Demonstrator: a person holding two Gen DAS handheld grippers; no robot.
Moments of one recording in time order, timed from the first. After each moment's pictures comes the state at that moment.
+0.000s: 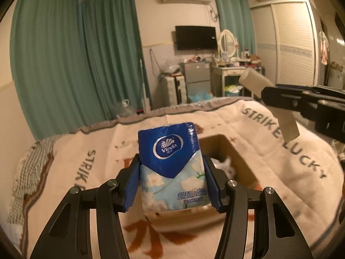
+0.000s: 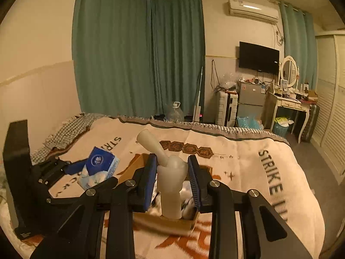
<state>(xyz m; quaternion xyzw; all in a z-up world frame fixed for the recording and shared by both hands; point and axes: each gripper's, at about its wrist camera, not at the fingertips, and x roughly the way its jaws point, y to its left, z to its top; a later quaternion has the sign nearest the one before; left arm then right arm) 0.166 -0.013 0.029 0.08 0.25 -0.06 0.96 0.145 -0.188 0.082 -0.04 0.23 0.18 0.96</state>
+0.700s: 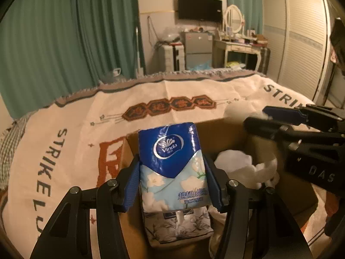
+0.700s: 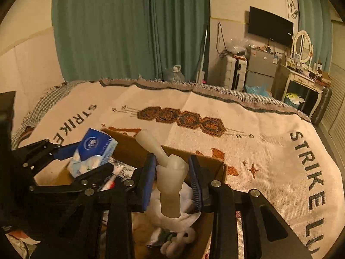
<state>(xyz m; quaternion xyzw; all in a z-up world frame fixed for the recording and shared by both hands) 0.276 -0.012 -0.052 0.05 0.34 -0.07 0.94 0.304 -0.166 -0.046 -0.06 0.35 0.18 0.92</state>
